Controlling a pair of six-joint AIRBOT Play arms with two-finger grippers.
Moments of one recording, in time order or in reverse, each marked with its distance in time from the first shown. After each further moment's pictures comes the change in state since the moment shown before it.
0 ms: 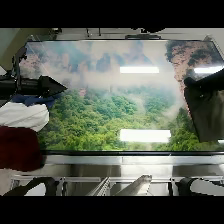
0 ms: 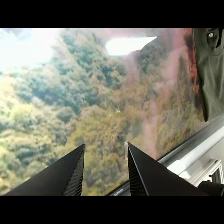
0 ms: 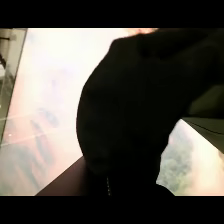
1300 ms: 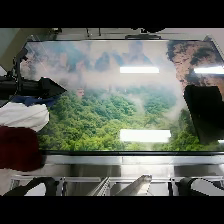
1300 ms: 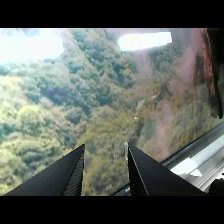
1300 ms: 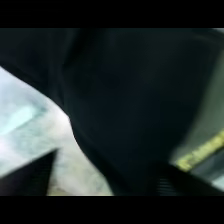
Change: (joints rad) left arm -0.002 0.000 0.000 0.051 0.003 -0.003; right arm -0.163 0.146 -0.294 -0.331 0.241 -0.152
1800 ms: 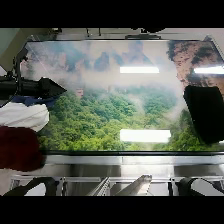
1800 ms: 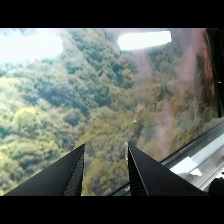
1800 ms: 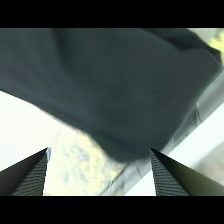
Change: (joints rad) left arm 0.000 0.000 0.000 0.000 -0.003 0.001; right arm -0.001 0.089 -0.065 -0.149 0.052 0.052
